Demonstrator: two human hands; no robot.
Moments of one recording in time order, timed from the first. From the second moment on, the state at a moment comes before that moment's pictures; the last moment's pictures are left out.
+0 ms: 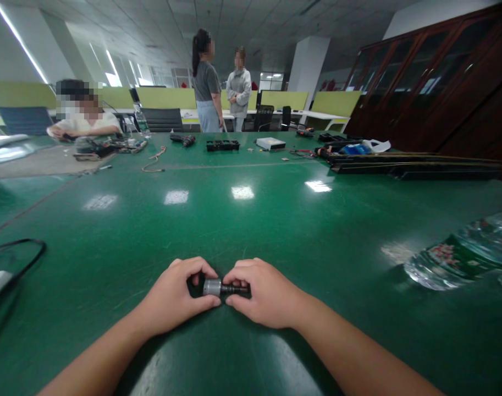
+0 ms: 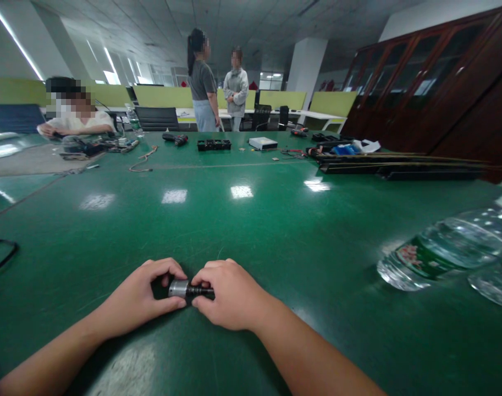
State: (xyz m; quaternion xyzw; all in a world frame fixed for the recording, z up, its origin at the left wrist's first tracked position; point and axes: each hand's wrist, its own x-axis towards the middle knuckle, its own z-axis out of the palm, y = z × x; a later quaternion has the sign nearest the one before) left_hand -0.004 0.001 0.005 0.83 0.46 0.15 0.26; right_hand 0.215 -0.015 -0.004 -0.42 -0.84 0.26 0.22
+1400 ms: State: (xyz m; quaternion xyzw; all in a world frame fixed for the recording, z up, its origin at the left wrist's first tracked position) left_hand -0.004 -0.001 0.006 0.83 0.47 0.15 0.28; right_hand 0.215 -0.013 -0.005 -0.41 -0.85 0.24 0.23
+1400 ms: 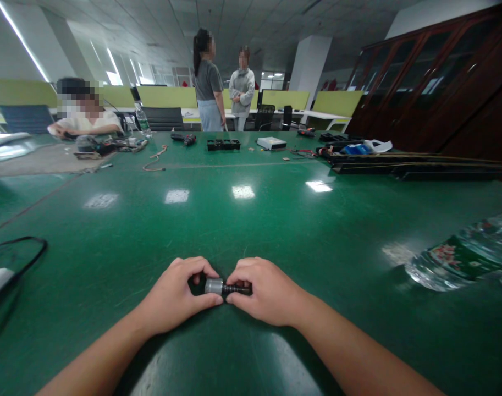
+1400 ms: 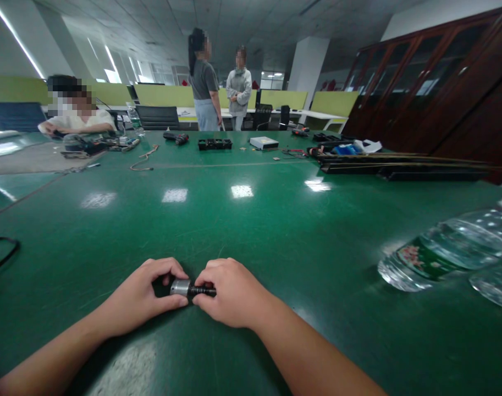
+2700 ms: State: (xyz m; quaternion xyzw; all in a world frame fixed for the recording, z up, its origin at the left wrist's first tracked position) left_hand -0.006 0.002 0.003 0.83 0.46 0.15 0.27; right_hand 0.247 -0.009 0.014 -0.45 -0.84 0.25 0.16
